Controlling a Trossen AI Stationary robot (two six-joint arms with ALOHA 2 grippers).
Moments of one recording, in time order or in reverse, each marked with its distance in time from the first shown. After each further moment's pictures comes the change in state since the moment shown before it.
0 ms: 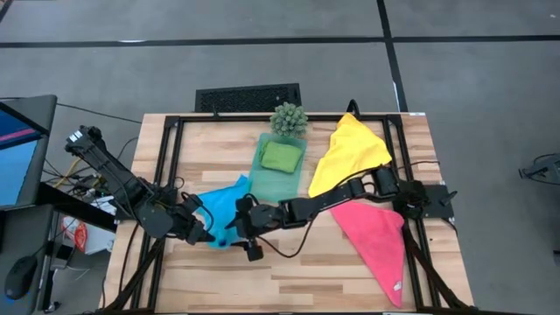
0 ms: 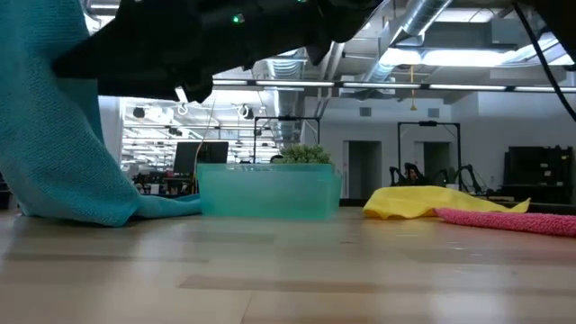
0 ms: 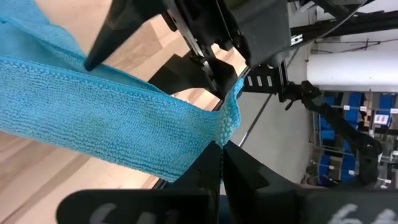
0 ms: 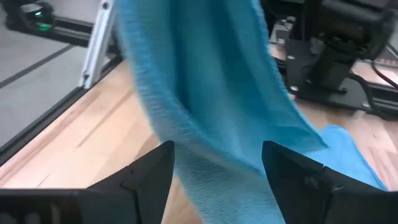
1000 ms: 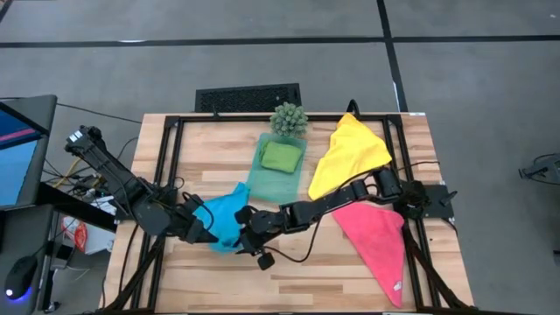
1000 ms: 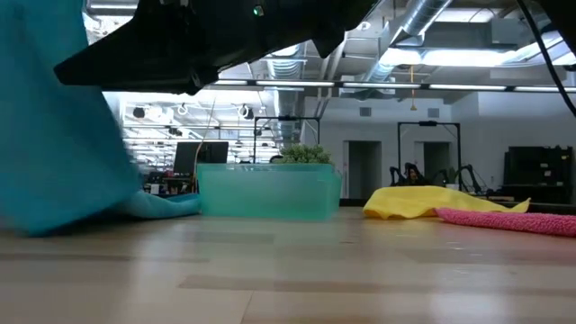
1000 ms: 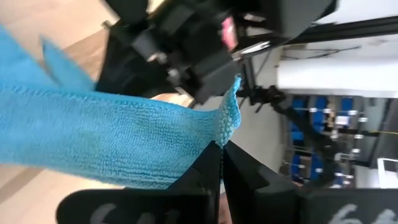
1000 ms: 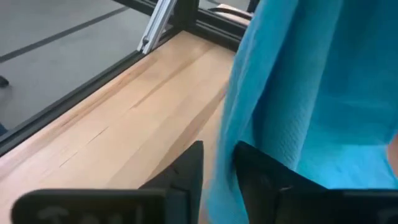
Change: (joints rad) left arm 0.000 0.000 0.000 0.133 -0.037 0.014; right arm 0.032 -0.017 0.000 -0.118 -0.130 -0.147
